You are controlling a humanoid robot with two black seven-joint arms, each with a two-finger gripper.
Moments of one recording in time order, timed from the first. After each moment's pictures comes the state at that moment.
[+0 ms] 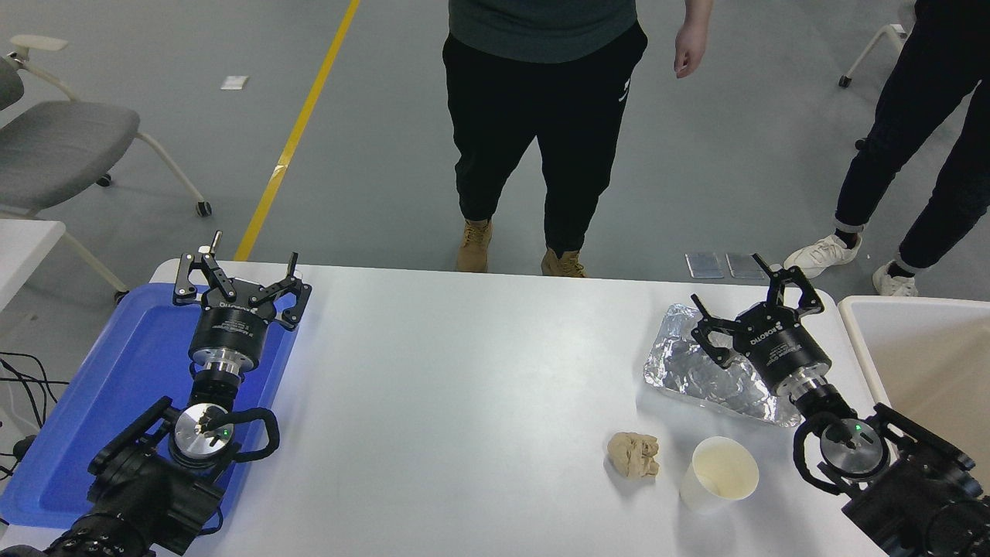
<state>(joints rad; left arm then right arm) -0.51 0.13 -1.12 -0.54 -0.09 -0.62 -0.35 0.51 -0.27 0.68 0.50 0.23 0.68 0.24</state>
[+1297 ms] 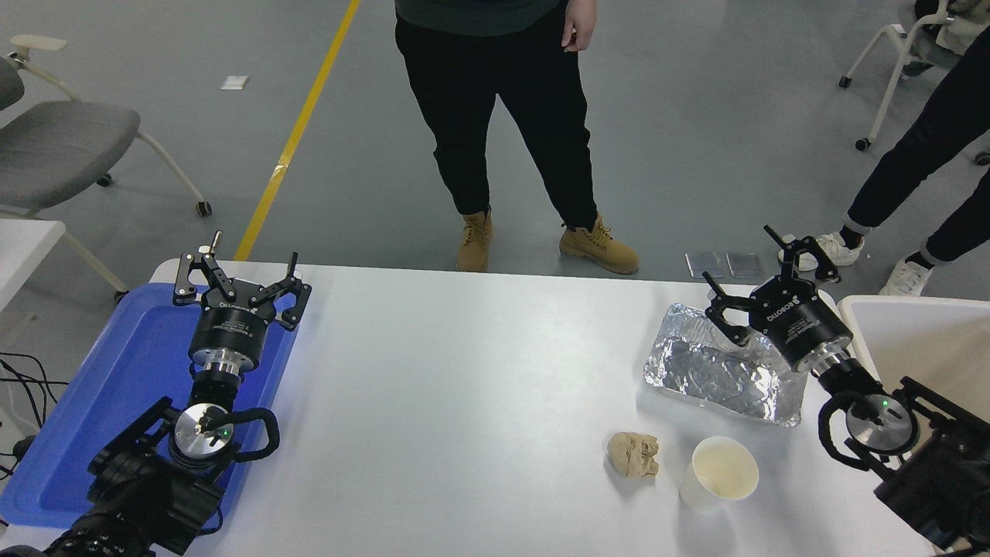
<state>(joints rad) -0.51 0.14 -1.12 -0.54 -0.09 -0.62 -0.35 0.55 -0.46 0.65 0.72 0.13 0.61 0.24</state>
